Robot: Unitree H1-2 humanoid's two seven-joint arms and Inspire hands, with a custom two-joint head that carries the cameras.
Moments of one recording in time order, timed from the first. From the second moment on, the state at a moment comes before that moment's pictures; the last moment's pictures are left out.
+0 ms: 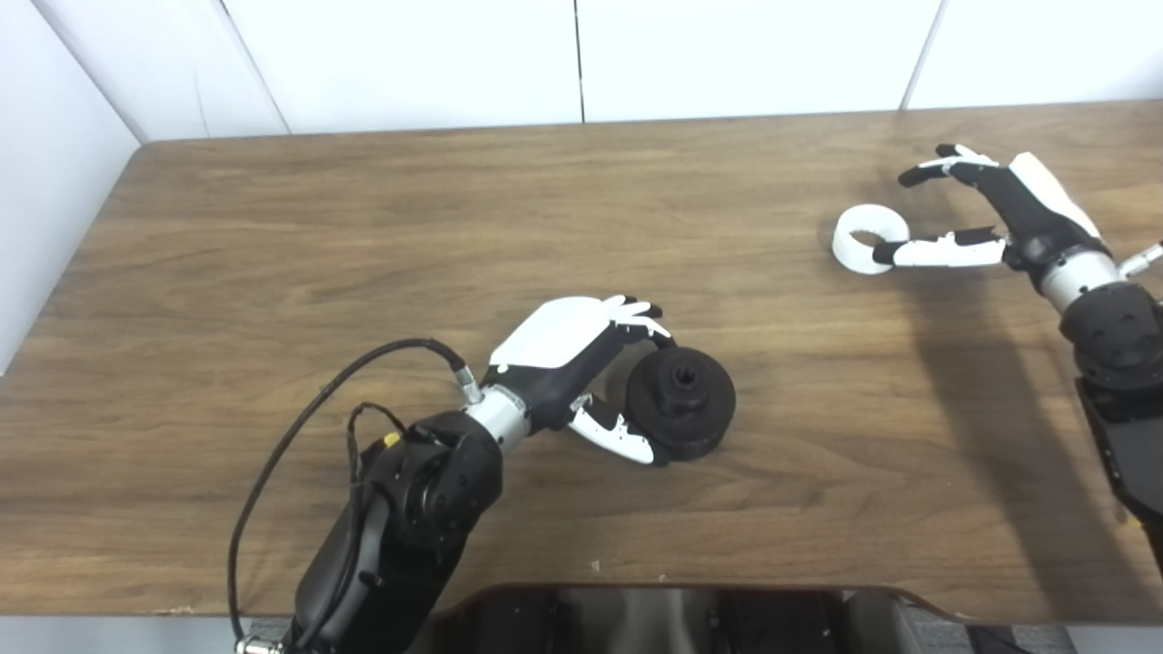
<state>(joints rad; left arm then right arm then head) -0.15 0.20 -0.42 -0.38 0.83 0.31 -0.56 -0.37 -0.50 0.07 0.04 -0.41 0.30 0.23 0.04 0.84</state>
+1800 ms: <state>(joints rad) -0.12 0.21 -0.41 -0.45 0.86 0.37 -0.61 -0.42 -0.47 0.12 0.19 -0.44 0.25 0.19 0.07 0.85</state>
